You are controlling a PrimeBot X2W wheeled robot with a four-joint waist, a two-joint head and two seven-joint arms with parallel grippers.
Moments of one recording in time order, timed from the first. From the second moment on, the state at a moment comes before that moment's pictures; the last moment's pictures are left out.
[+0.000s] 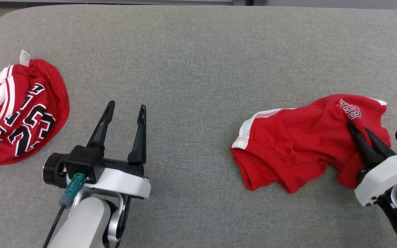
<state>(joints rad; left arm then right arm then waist) -0.31 0.21 -0.42 0.12 -0.38 0.20 -0.26 -0.19 -0.35 0.11 0.02 0.36 0.13 0.30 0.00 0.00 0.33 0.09</state>
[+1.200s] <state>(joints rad) -0.19 0.23 -0.36 0.10 -0.40 0.23 -0.26 0.12 -0.15 0.08 -0.06 0.26 0.13 -0.10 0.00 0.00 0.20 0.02</state>
